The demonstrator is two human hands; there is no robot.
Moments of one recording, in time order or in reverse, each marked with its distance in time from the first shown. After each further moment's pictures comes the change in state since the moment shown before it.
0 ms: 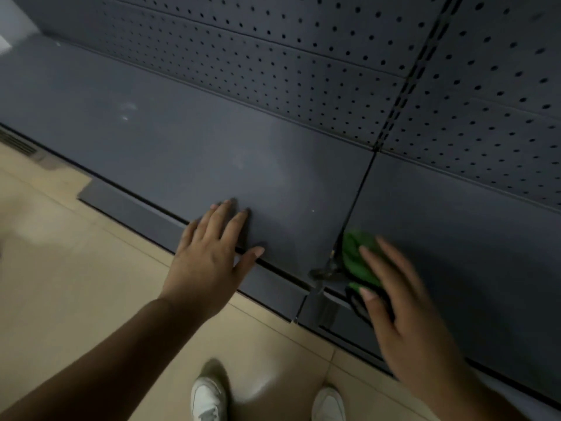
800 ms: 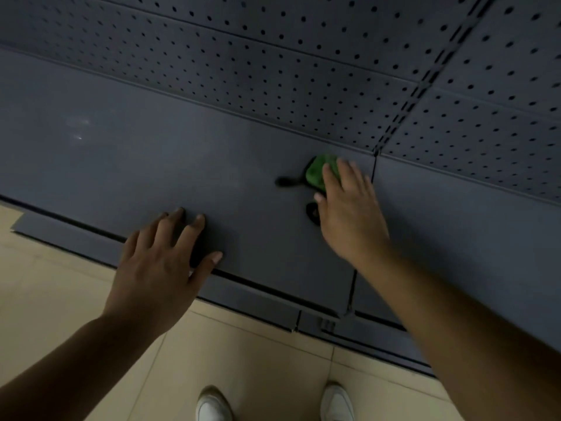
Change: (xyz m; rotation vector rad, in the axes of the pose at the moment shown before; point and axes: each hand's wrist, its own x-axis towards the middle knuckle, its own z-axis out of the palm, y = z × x) left_hand 0.048 -0.097 -0.016 0.145 -0.071 0.055; right_hand 0.179 -0.023 0.070 -0.598 -0.032 0.159
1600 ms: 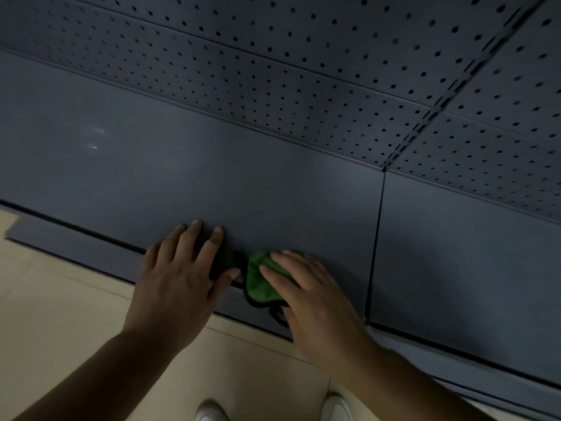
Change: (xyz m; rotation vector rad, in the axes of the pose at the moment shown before) left_hand 0.002 -0.008 0.004 -0.022 0.047 0.066; right_hand -0.099 -0.071 0.019 0.202 -0.055 -0.411
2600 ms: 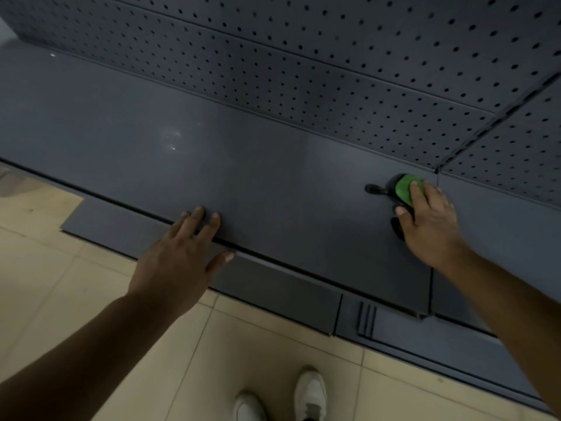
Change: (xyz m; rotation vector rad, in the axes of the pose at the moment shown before) left_hand -0.009 -0.121 -0.018 -0.061 -0.128 -0.055; right_hand 0.063 0.100 -0.034 -0.150 0.060 0.663
